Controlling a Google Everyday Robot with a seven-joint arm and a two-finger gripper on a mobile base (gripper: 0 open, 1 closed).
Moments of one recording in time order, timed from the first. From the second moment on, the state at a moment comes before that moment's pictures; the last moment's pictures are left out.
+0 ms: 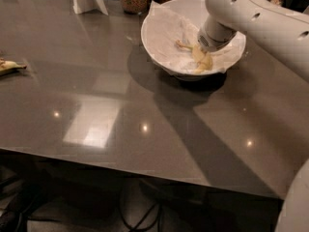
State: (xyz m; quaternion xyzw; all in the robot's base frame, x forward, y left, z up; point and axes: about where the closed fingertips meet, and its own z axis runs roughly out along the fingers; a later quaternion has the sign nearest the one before) arm 0.727 -0.169 0.847 -0.29 0.91 -0.08 0.27
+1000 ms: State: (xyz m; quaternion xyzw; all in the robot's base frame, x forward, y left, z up) arm 0.730 -0.158 0.895 -0.31 0.89 -0.09 0.32
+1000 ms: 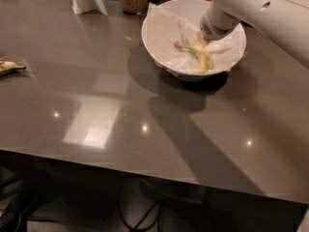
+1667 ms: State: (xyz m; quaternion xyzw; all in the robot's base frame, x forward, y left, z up) arm 0.721 -0.145 0.936 -0.32 0.87 -0.09 0.36
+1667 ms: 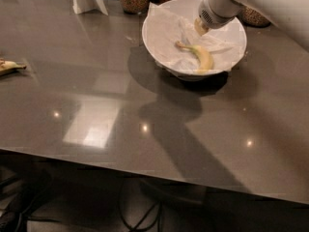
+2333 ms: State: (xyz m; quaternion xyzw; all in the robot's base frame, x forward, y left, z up) arm 0.716 -0.148 0.939 -0.31 0.88 -0.08 0.36
